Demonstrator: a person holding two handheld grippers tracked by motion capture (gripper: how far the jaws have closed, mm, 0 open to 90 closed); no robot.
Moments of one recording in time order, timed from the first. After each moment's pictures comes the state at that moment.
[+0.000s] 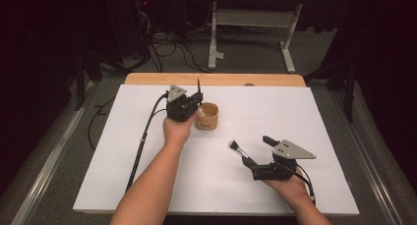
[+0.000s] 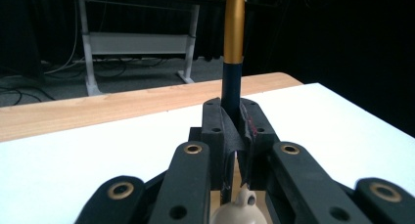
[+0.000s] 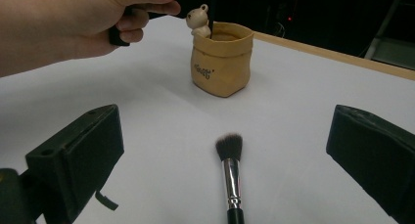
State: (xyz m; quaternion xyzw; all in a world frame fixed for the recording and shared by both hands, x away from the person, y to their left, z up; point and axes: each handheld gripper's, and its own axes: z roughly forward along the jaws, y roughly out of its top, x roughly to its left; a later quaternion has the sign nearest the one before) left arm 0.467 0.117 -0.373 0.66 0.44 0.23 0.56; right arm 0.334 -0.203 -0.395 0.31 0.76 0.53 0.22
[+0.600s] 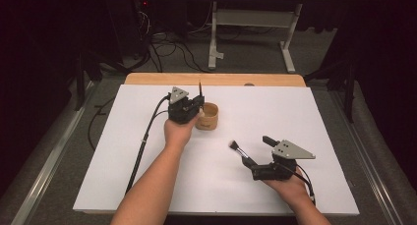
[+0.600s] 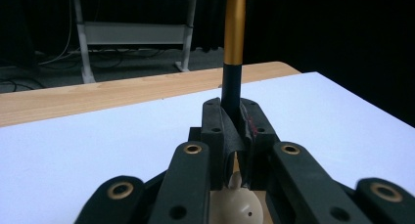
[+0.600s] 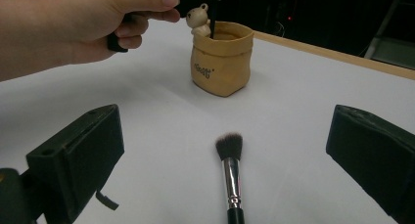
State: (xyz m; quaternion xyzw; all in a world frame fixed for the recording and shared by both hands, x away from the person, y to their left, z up) left arm 0.466 0.113 -0.378 0.67 0.44 0.22 0.56; right arm 0.335 -0.203 -0.395 0.31 0.76 0.53 0.22
